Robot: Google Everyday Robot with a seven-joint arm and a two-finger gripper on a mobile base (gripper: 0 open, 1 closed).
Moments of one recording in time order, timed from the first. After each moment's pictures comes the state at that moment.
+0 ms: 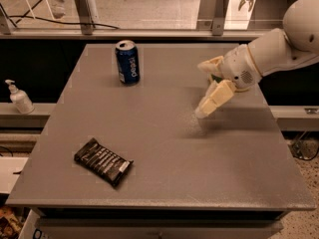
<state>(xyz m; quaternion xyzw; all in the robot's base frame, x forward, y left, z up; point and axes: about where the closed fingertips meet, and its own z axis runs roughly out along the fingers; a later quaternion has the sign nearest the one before) 0.562 -0.110 0.860 -0.58 0.70 0.27 0.32</state>
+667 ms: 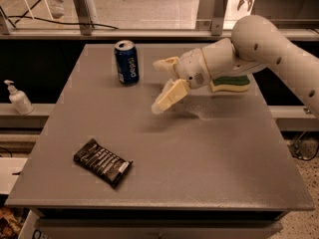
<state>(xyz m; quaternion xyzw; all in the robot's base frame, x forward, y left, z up) 0.583 0.005 0.860 -0.59 0.61 0.37 0.38</state>
